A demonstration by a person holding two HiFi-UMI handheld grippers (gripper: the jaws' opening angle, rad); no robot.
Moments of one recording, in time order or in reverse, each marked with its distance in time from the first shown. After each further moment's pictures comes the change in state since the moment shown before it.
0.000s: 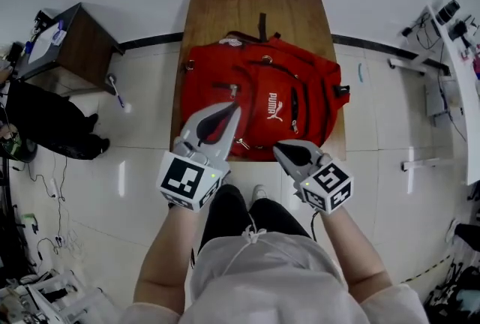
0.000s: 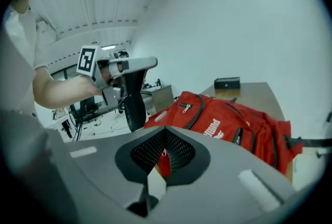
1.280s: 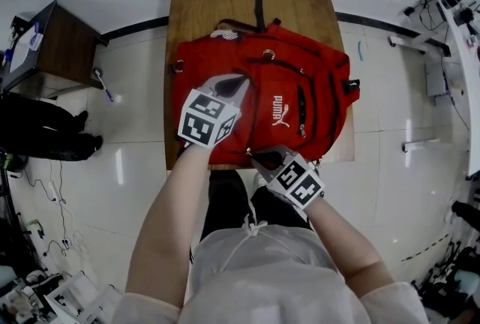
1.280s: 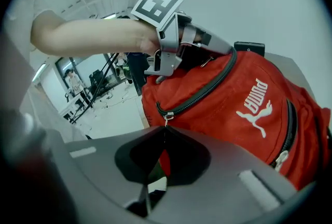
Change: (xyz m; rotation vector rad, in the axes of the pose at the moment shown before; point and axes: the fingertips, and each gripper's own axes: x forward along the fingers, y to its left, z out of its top) left arm 0.131 0.081 -0.145 -0.121 0.400 -0.135; right arm 0.098 0.009 -0.081 -0.026 0.385 0.111
